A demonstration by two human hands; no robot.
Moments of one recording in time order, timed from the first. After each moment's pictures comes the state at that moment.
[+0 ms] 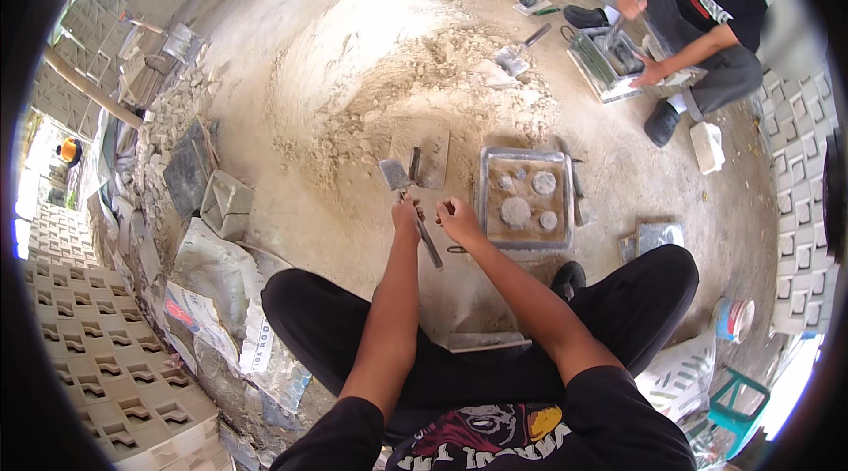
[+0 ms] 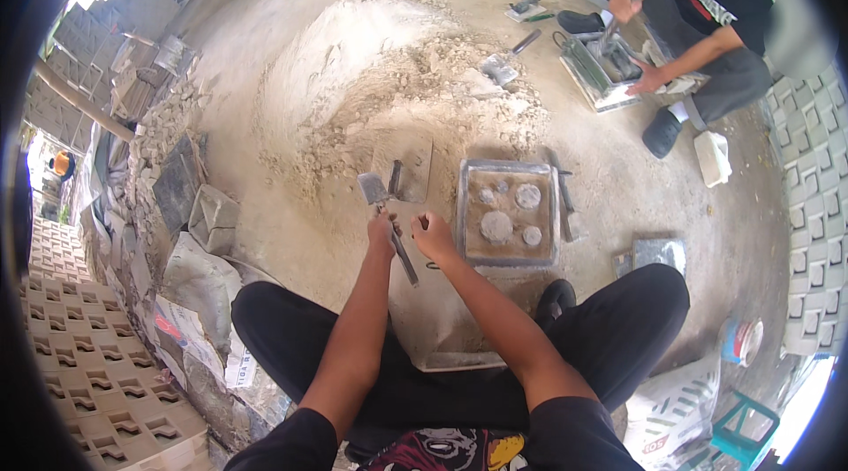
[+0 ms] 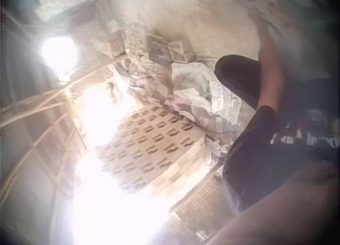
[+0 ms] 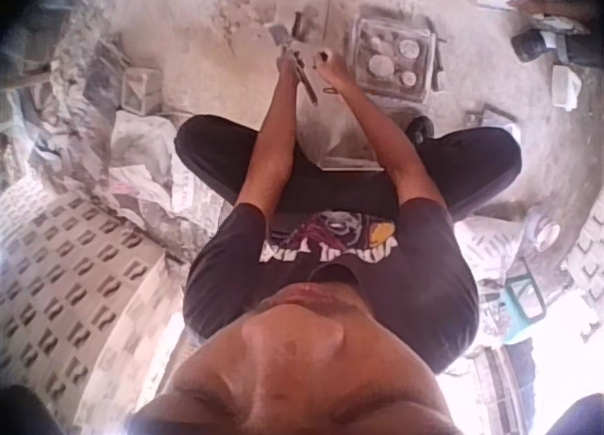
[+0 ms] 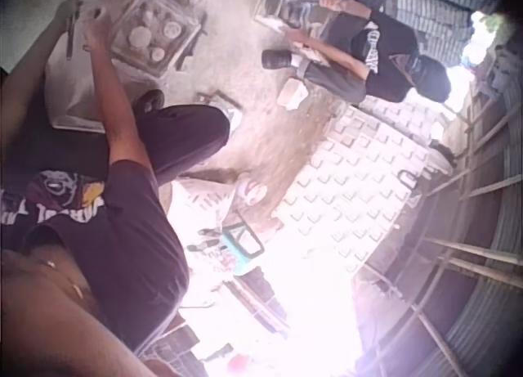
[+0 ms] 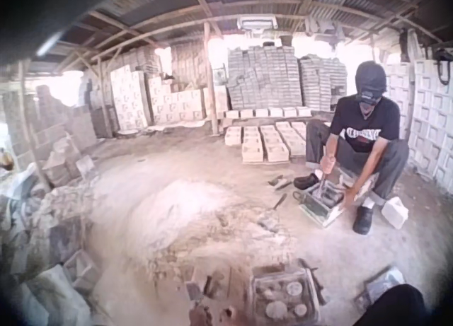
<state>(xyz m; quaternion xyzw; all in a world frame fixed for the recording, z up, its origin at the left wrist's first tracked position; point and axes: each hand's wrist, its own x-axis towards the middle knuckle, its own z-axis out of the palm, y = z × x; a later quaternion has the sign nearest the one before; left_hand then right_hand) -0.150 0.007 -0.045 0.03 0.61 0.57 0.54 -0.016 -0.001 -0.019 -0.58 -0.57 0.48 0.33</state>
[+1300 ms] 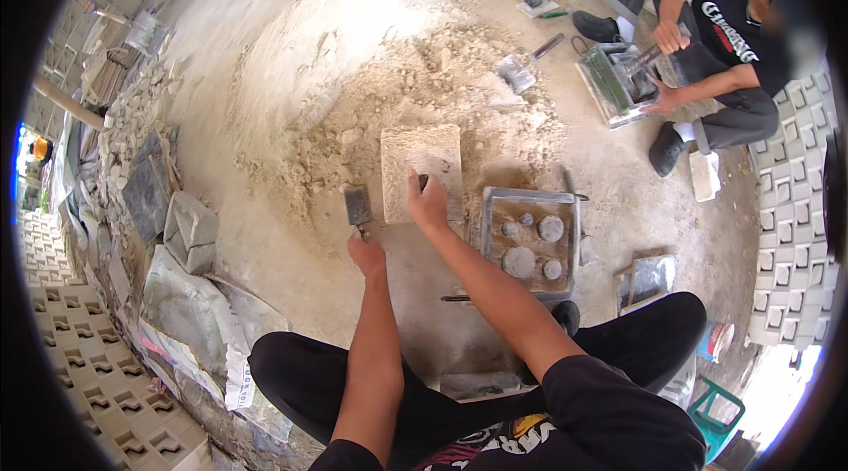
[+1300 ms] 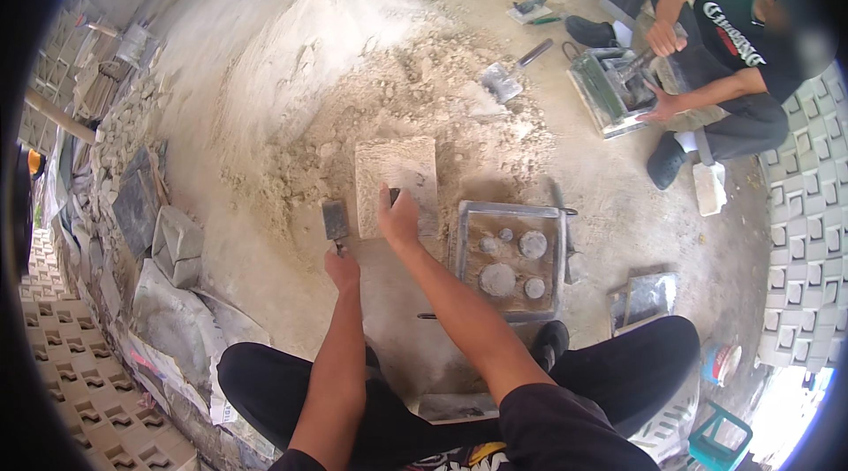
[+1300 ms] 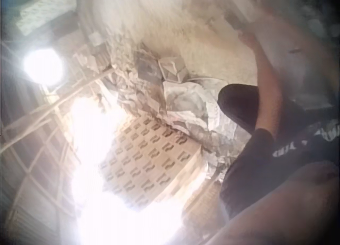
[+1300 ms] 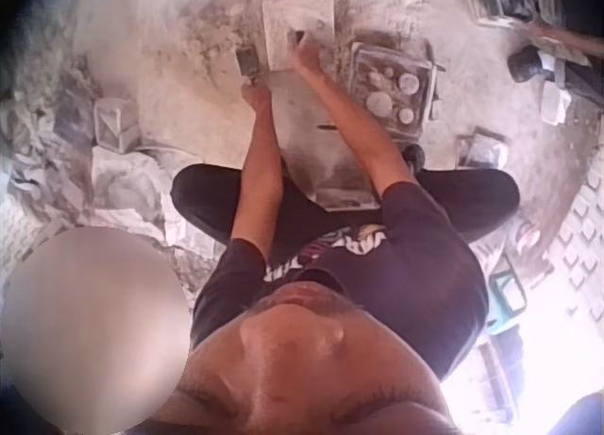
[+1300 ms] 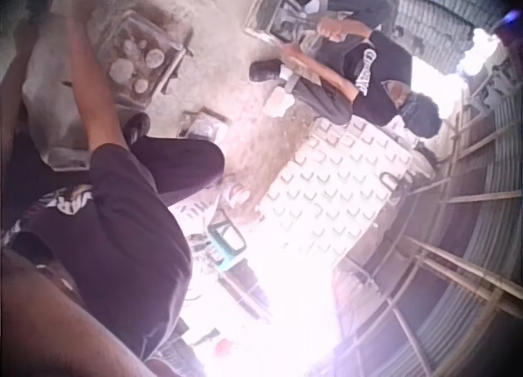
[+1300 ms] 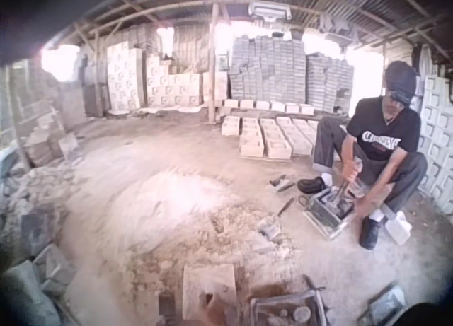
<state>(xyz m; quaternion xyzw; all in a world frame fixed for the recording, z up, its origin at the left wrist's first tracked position) -0.207 0.031 -0.104 0.34 0.88 0.32 0.14 -0.094 0.137 -0.011 -0.69 -0.54 0.32 0.36</state>
